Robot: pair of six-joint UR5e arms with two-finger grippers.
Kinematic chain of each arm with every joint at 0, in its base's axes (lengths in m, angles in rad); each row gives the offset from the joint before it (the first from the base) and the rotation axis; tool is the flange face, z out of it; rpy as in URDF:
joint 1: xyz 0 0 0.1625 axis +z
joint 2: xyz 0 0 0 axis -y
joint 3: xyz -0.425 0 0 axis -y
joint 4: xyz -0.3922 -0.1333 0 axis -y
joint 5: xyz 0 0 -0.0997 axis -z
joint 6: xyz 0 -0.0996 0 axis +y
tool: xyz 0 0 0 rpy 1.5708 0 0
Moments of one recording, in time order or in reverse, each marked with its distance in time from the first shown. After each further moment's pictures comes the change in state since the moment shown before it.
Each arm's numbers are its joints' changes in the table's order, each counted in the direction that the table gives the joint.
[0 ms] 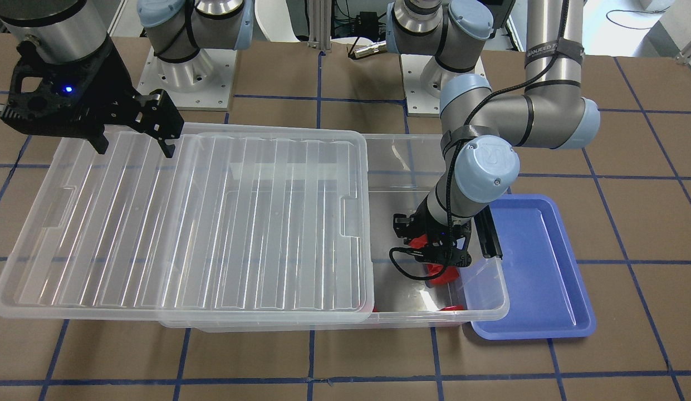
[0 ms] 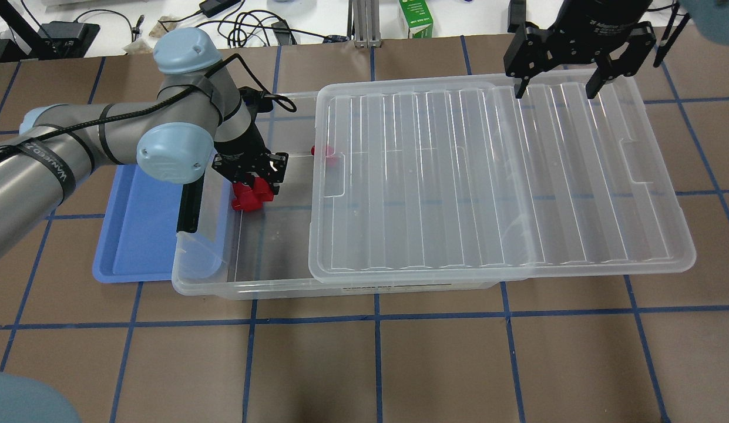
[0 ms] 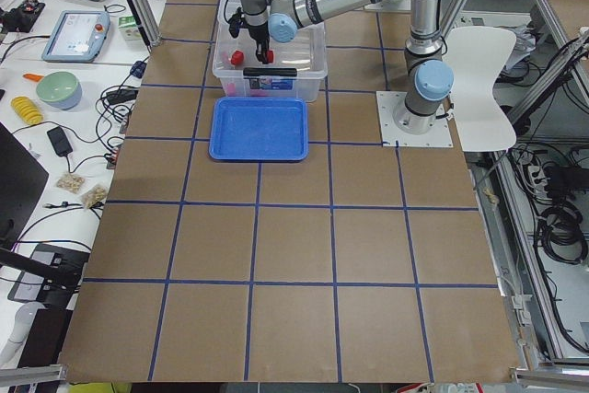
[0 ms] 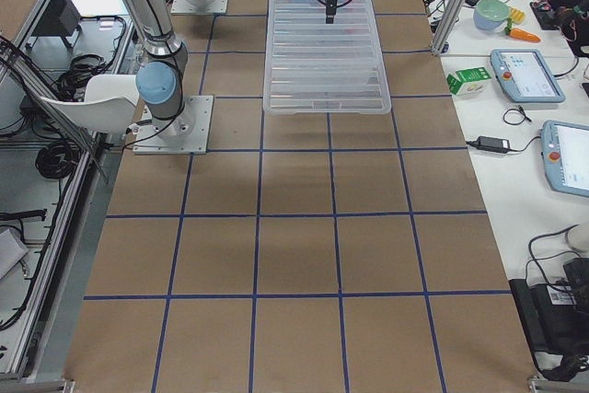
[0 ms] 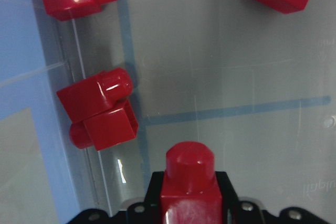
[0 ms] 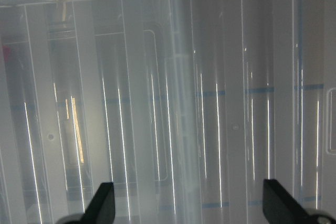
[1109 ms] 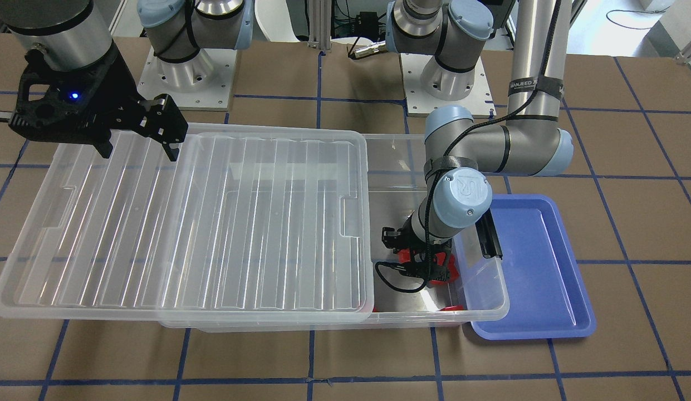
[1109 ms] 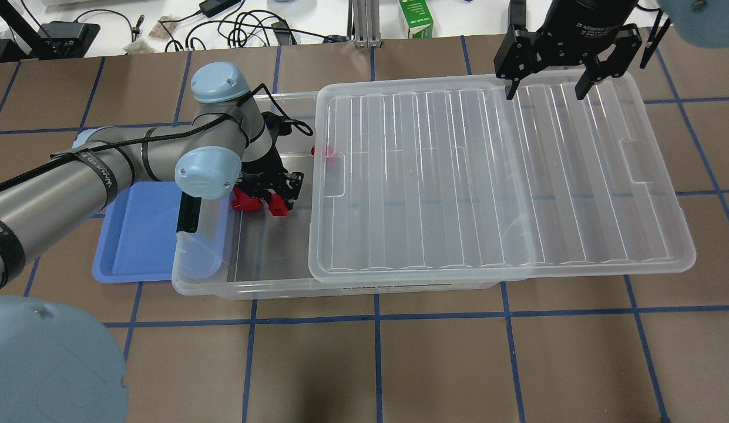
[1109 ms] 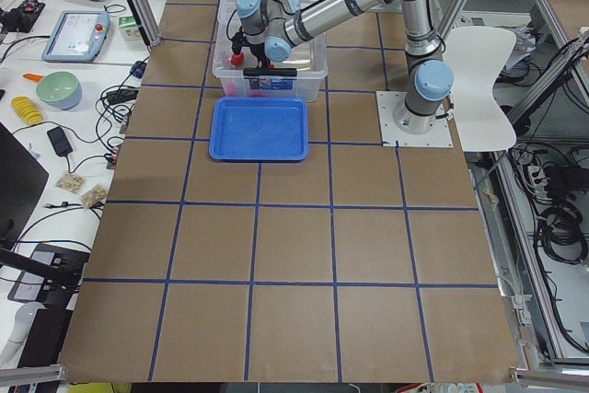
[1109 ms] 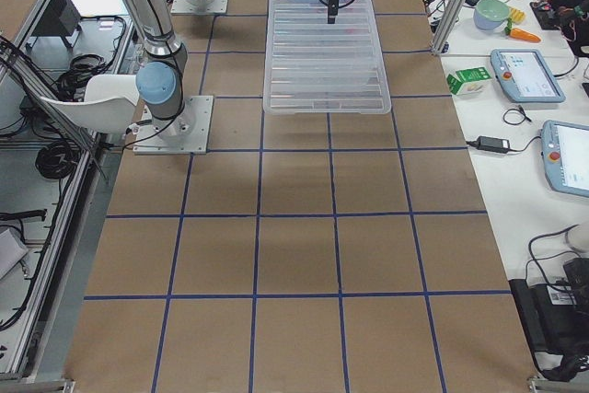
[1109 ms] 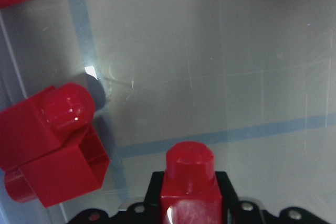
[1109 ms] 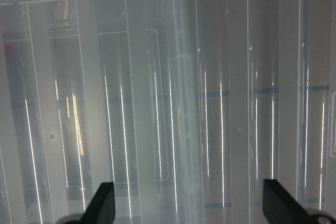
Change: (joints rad) left arm -0.022 -0.093 -0.015 0.070 0.011 -0.011; right arm 0.002 0.007 -0.002 0.001 0.002 0.007
